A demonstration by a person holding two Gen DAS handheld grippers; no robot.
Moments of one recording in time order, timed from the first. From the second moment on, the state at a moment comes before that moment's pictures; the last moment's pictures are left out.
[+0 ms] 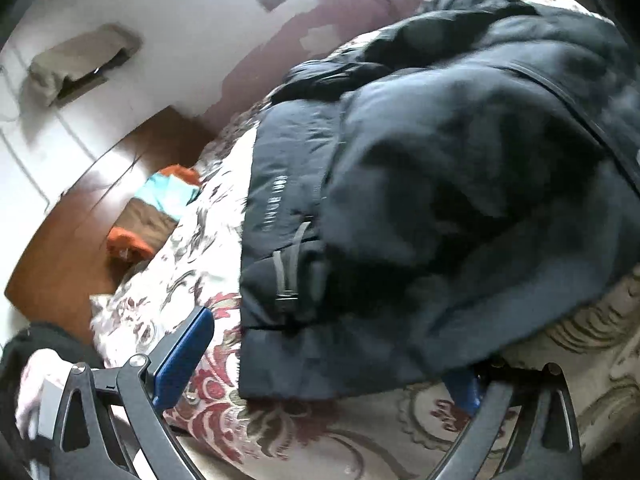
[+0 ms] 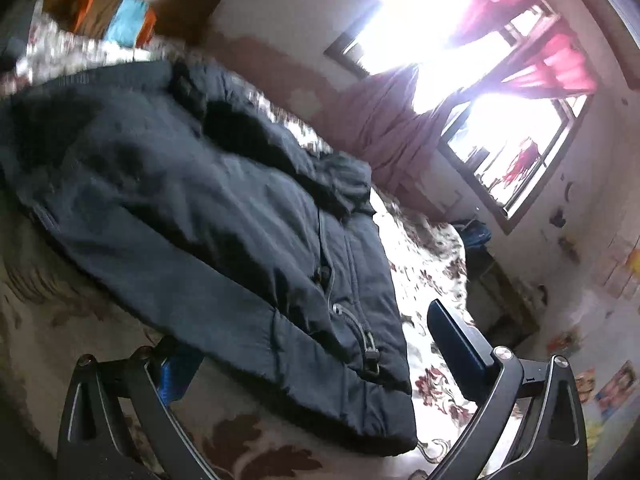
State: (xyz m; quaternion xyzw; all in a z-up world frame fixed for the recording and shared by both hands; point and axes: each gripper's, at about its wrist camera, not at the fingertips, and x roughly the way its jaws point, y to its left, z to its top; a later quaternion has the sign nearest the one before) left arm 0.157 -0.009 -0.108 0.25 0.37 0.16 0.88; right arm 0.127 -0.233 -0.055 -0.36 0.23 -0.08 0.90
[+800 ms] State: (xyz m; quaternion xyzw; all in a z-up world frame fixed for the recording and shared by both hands) left arm 0.146 -0.020 -0.103 0.26 0.34 0.12 0.90; right arm 0.128 -0.248 -0.050 -0.27 0.27 -0.02 0.92
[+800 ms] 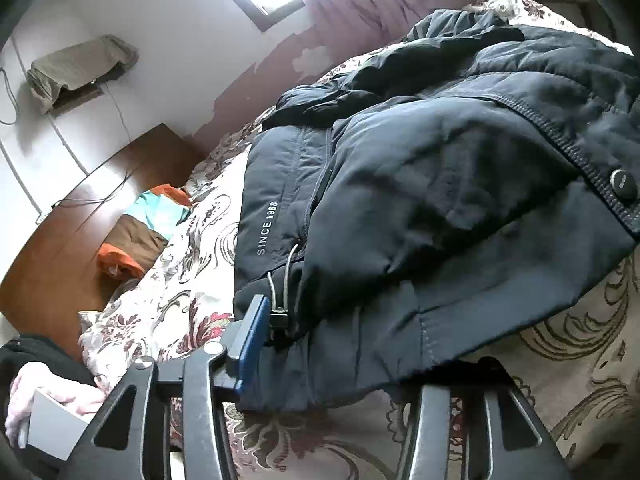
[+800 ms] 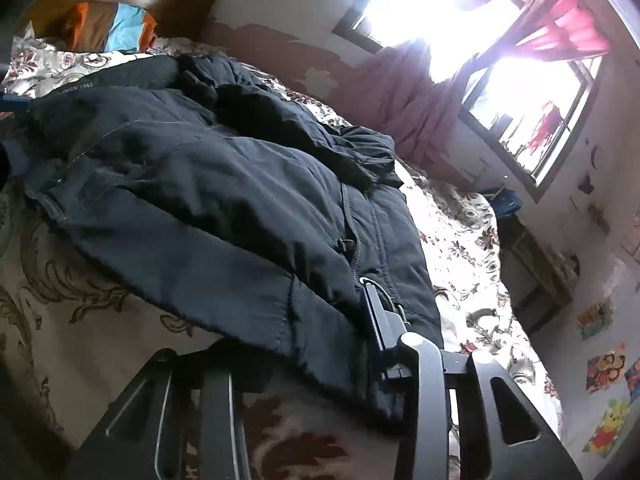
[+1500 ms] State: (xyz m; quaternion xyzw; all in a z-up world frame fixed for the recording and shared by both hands) left arm 0.108 0.011 -0.041 0.07 0.27 0.04 0.96; right arm 0.080 -0.271 0.000 -0.12 0.21 0.04 0.97
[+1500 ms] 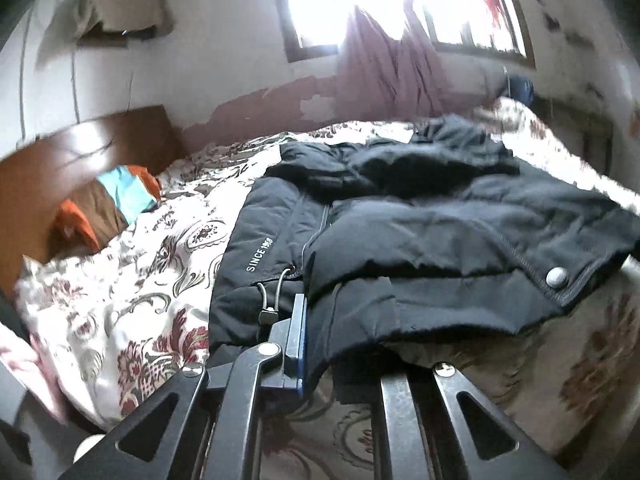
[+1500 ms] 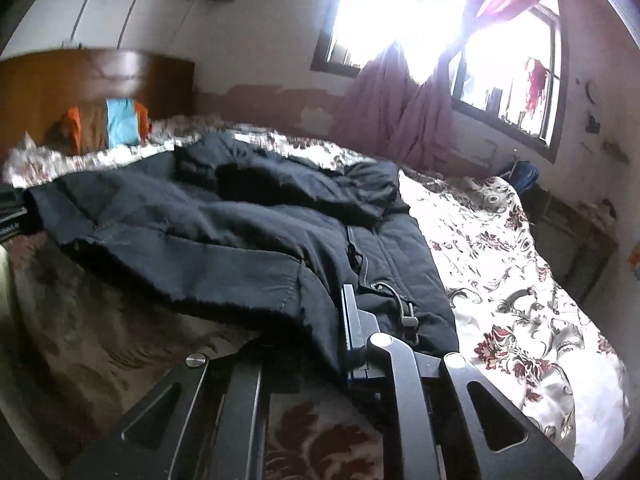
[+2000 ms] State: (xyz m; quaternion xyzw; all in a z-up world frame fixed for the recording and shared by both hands) left arm 0.023 0.034 0.038 -0.03 0.18 0.04 0.98; right arm -0.008 -0.288 0.077 -0.03 0.10 0.07 0.99
